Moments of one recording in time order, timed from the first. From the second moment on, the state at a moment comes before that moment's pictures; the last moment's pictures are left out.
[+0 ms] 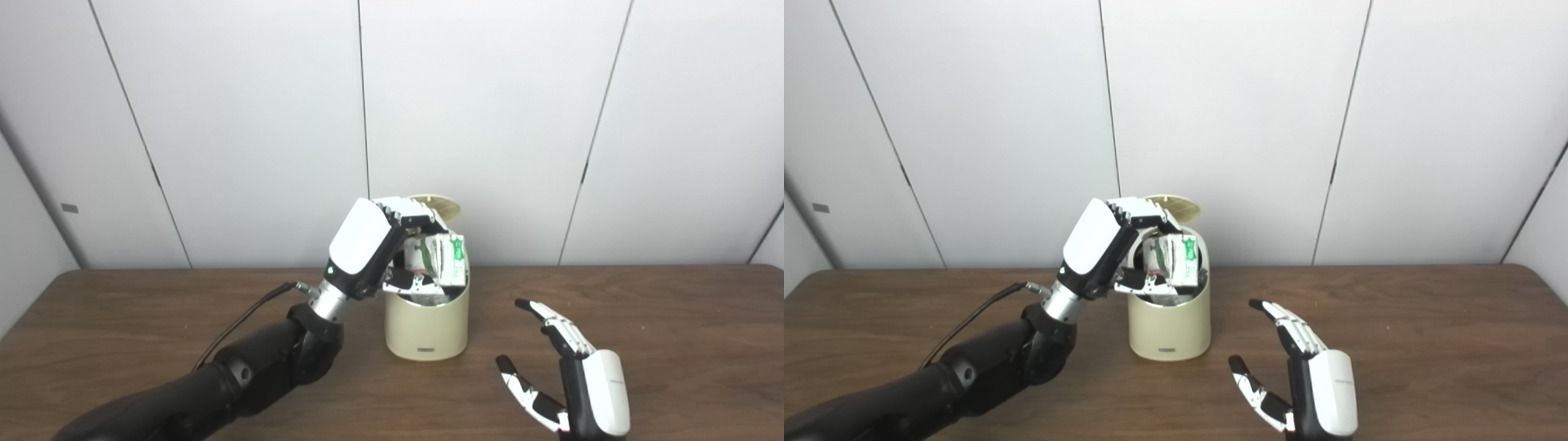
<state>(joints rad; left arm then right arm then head) -0.98 0.35 -1.09 0.67 0.38 -0.46 0.97 -0.05 -0.07 0.17 -0.04 -0.79 -0.20 -0.52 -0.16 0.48</state>
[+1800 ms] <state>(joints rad) -0.93 0.29 -0.95 0.73 0.35 -0.46 0.85 -0.05 -0.07 0.18 -0.04 -0.79 -0.19 -0.50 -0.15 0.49</state>
